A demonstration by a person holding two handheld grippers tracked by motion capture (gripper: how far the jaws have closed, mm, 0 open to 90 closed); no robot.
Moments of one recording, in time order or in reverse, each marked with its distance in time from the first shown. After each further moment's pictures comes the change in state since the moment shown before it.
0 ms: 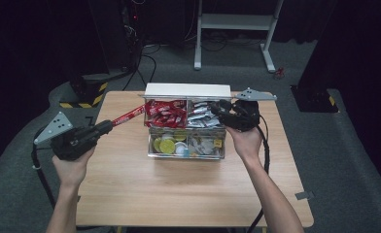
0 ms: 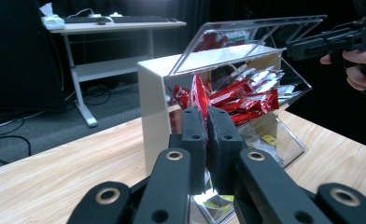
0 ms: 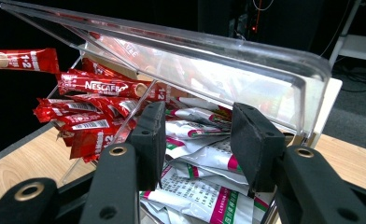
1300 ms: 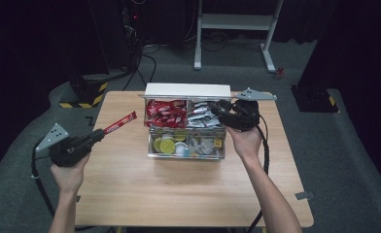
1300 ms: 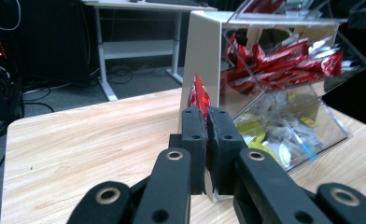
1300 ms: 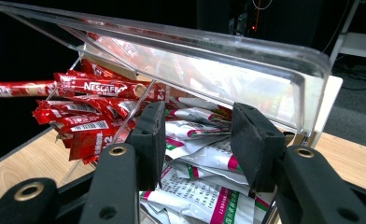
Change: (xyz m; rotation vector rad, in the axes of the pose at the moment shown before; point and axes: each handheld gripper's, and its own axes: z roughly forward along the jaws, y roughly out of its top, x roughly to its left) left arm 0.027 -0.053 0.000 0.047 0.103 -0.086; right arm -0.001 0.000 0.001 0.001 0.000 0.015
